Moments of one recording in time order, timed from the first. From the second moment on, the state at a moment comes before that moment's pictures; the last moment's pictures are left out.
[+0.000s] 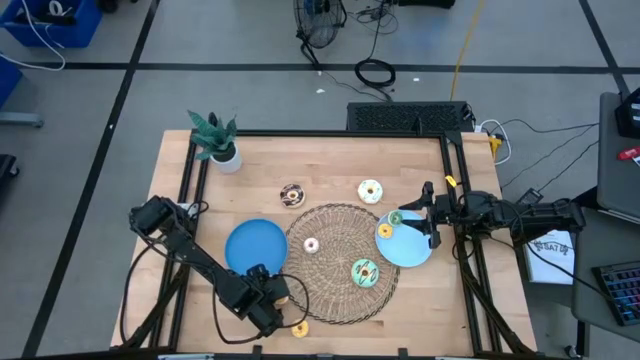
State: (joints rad) left arm -0.70 1.91 1.17 -0.61 -0.26 -1.05; right arm 0.03 0.11 0.06 0.01 0.03 0.09
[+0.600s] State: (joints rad) left arm -0.70 1.91 1.17 -0.62 -0.26 -1.05; right arm 0.03 0.11 0.06 0.01 0.03 0.09
